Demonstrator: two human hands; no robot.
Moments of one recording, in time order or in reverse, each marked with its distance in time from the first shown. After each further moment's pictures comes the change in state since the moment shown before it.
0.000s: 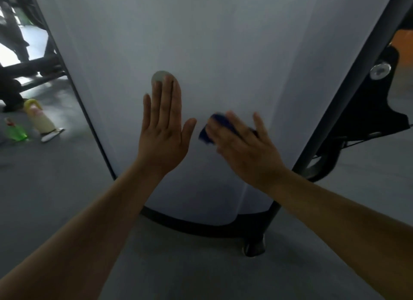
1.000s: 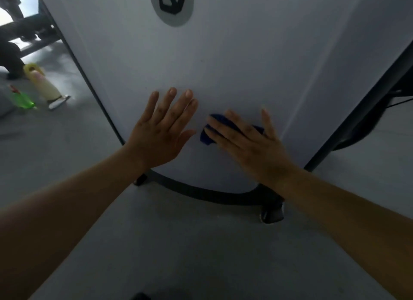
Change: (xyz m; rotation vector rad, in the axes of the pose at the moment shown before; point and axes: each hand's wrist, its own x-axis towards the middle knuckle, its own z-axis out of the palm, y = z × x) left_hand -0.115 -0.083 0.050 0.216 -0.104 0.399; right_hand -0.076 -0.081 0.065 -0.066 -0.120 -0.110
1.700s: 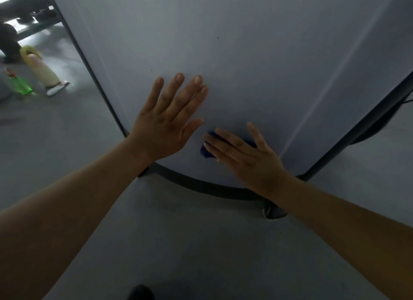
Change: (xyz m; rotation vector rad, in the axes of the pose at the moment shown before) left_hand -0.002 0.002 0.003 -0.017 0.069 -0.029; right_hand -0.024 -0.047 0.024 0.074 -0.128 -0.149
